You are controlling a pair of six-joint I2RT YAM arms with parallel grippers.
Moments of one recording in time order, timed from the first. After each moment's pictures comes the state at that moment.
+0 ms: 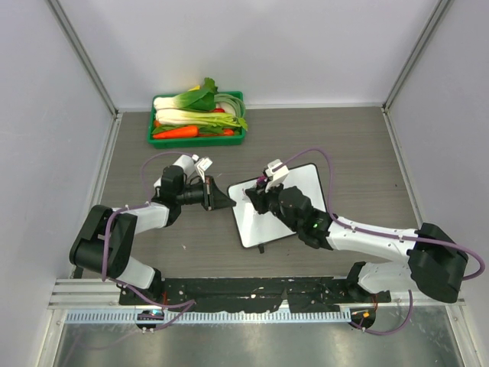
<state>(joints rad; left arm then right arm) -0.31 1.49 0.52 0.58 0.96 -0.53 0.98 1.24 0.63 0.41 0.31 0.27</state>
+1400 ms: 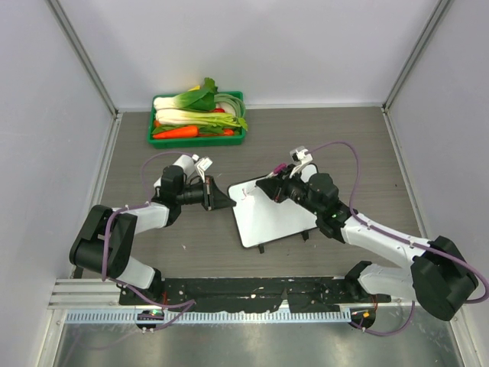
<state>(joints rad) -0.31 1.49 0.52 0.59 0.97 -0.53 0.68 1.15 0.55 0.52 -0.16 0.47</state>
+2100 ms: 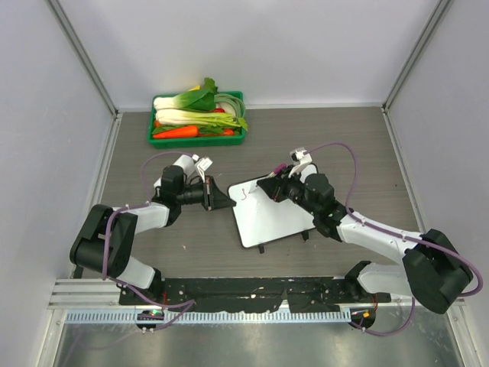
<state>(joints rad) -0.31 1.50 0.52 0.59 0.97 -0.53 0.68 1.21 0.54 0.55 -0.09 0.50</state>
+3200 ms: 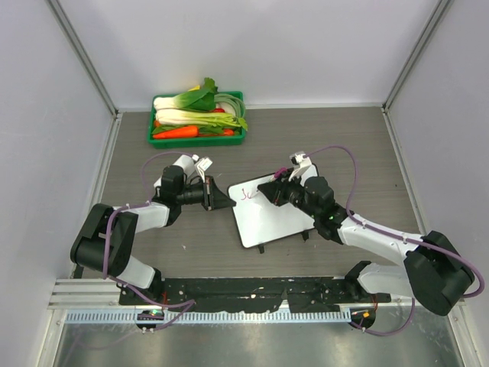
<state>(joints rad) -0.31 1.51 0.52 0.59 0.97 -0.53 0.68 1.20 0.51 0.52 -0.09 0.52</state>
